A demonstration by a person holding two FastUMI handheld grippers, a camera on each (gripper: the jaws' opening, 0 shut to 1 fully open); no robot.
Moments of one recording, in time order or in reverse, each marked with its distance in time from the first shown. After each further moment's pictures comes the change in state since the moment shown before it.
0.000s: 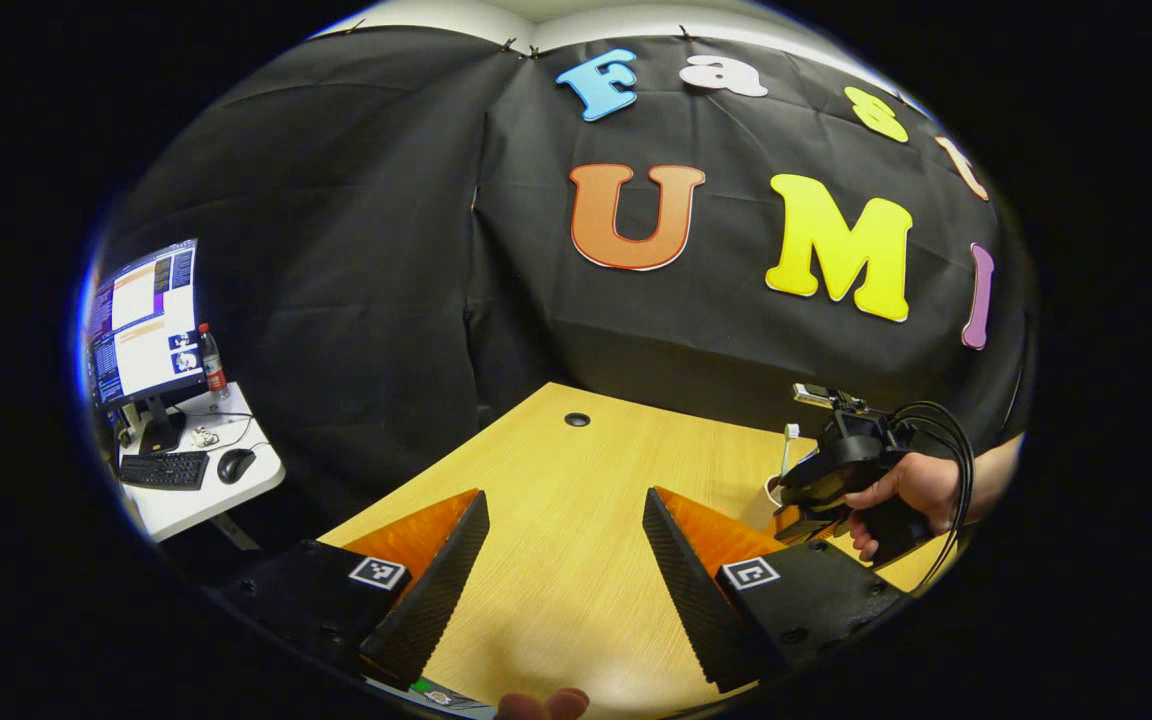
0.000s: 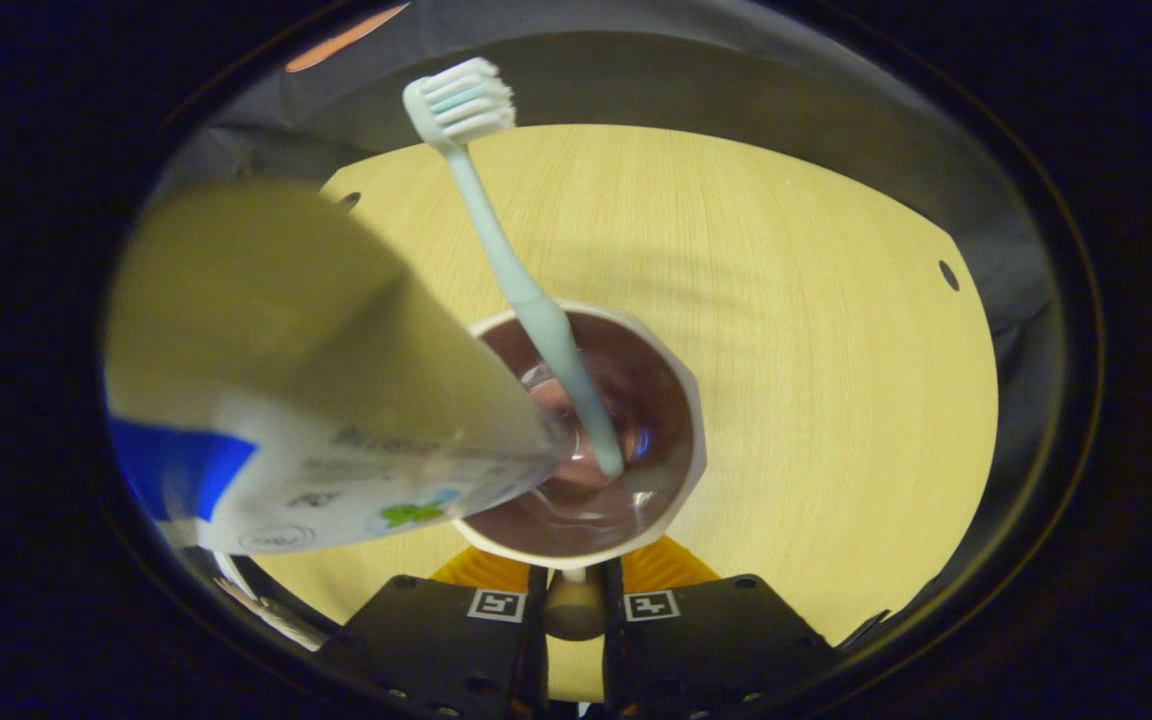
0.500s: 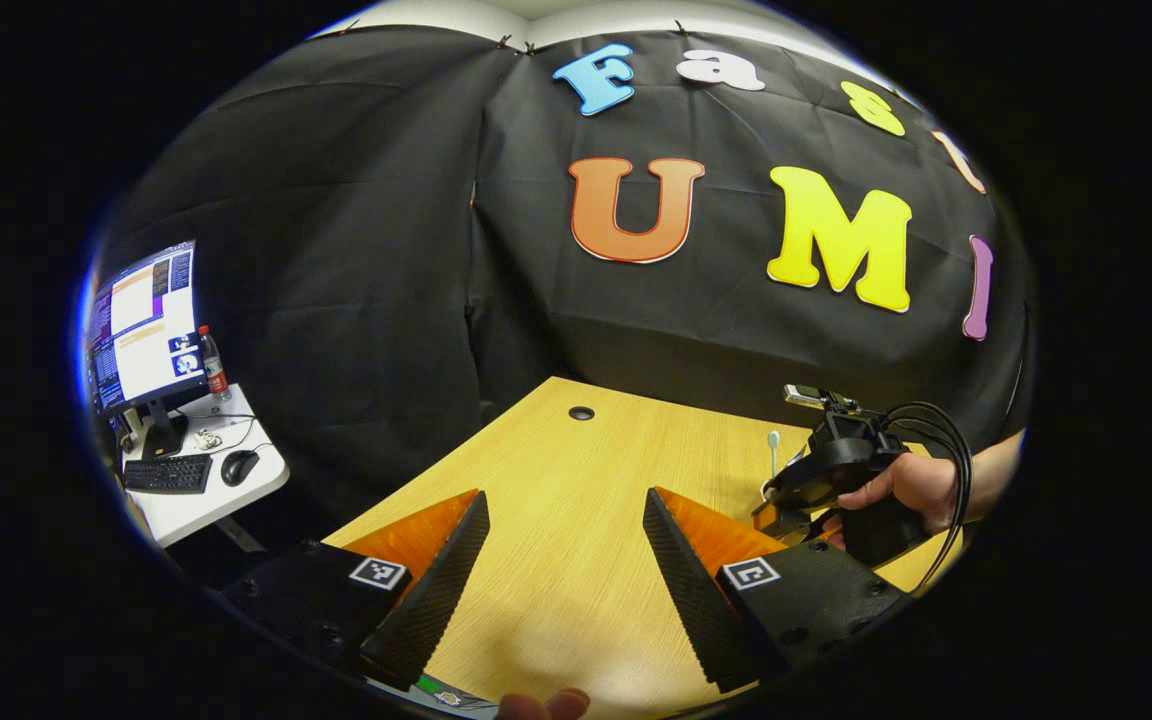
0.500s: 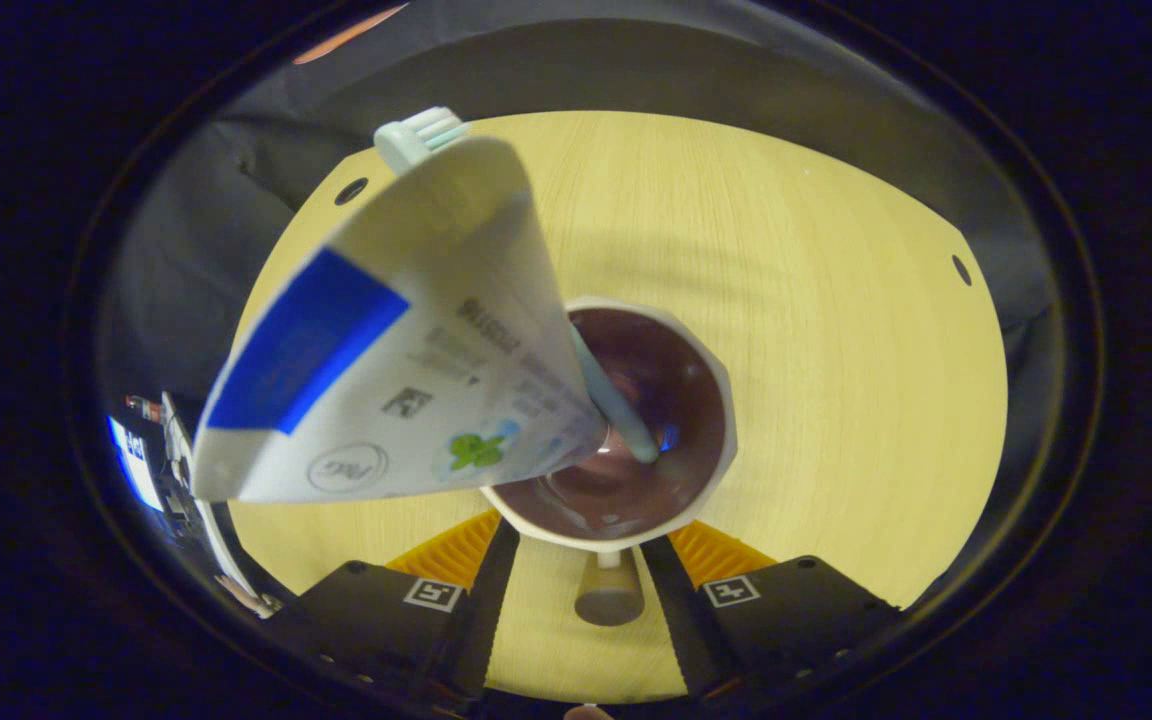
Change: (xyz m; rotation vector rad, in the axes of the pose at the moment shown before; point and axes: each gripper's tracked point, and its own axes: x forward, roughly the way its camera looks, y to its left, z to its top) left arm -0.002 -0.001 -0.003 0.024 0.012 -0.012; right arm -0.016 0.020 -0.007 -0.001 0.017 0.015
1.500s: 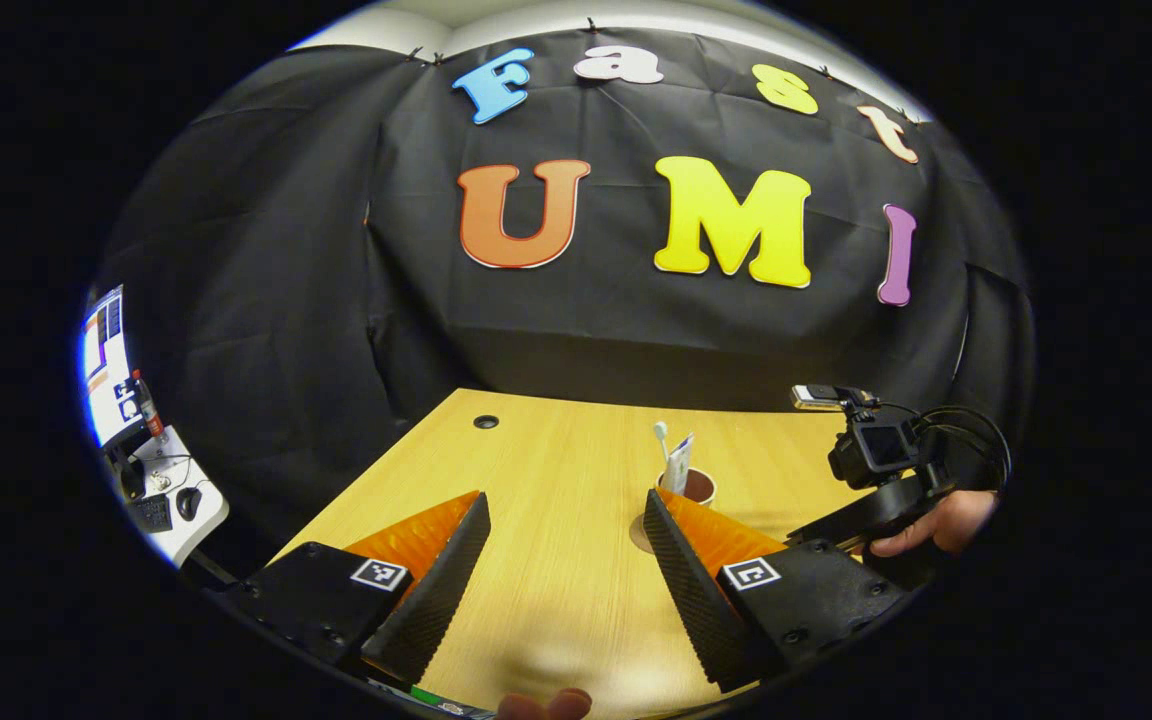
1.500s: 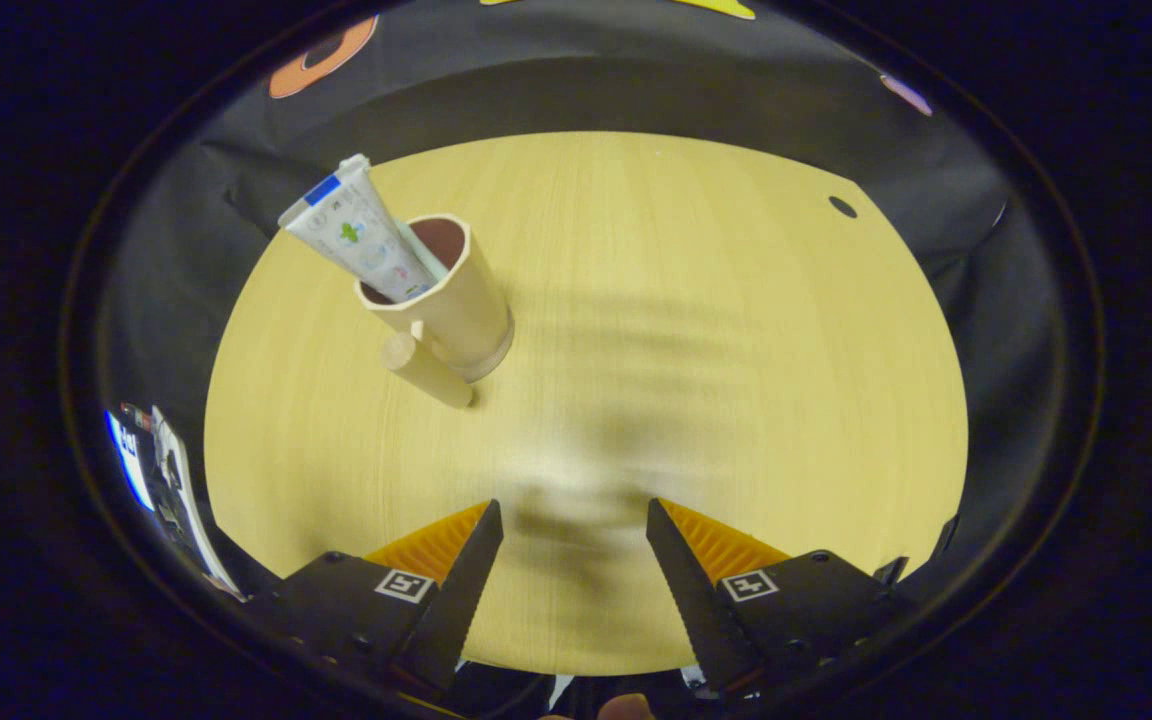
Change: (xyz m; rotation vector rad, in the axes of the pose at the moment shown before) left arm -0.015 -0.097 0.008 0.120 -0.028 -0.259; right arm -0.068 -0.105 -0.094 0.112 -0.147 -0.076
